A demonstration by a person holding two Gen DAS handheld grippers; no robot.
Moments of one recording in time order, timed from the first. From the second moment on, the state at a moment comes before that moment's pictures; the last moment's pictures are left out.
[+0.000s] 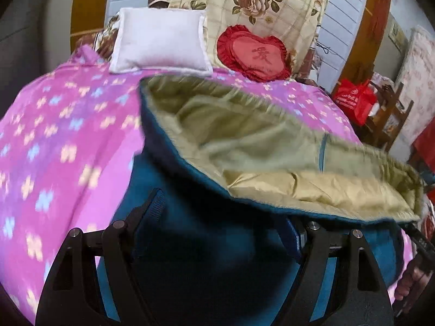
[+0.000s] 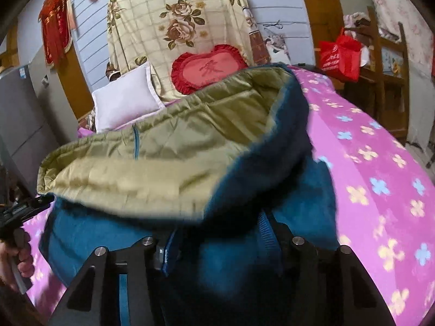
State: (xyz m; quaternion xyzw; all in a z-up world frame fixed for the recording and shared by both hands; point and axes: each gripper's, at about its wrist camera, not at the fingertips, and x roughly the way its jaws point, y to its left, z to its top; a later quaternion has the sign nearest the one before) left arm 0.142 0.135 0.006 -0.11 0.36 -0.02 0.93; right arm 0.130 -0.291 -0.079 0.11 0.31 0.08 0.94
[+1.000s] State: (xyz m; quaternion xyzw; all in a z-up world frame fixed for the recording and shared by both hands) left arm 0.267 0.100 -0.046 0.01 0.43 0.11 0.89; right arm 0.283 -0.272 -0.112 0.05 0.49 0.05 0.87
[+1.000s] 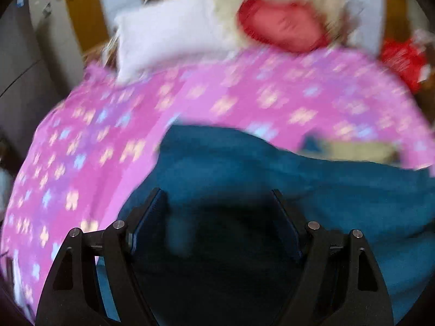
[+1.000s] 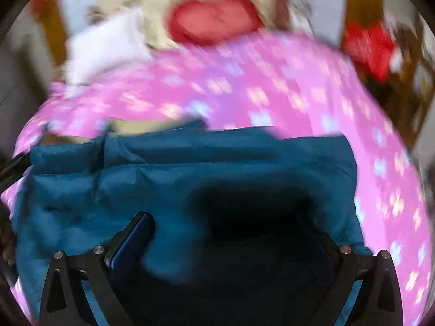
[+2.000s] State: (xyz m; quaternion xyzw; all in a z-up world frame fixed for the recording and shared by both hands) left arm 0.127 0.187 -0.067 -0.03 0.41 0.09 0.91; right arm 0.092 -0.247 -0.121 0.07 0.35 0.06 0.93
